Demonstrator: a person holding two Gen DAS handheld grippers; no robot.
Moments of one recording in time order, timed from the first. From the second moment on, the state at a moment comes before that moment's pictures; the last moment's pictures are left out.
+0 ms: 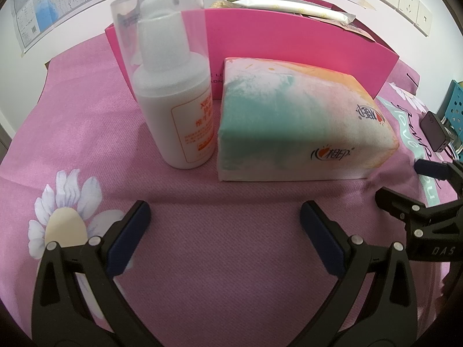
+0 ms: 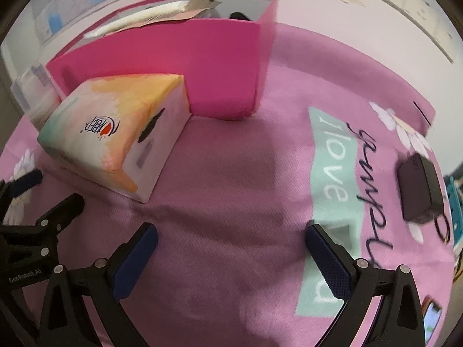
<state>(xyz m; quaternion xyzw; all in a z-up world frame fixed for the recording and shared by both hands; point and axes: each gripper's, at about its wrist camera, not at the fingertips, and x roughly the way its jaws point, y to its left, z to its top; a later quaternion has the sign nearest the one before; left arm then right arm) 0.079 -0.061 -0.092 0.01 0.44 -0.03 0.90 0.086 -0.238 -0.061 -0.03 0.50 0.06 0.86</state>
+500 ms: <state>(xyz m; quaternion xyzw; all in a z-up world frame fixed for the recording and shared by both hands) 0.079 -0.061 -0.091 0.01 0.44 -0.03 0.90 0.079 -0.224 -0.056 -0.07 0.49 0.09 0.86</state>
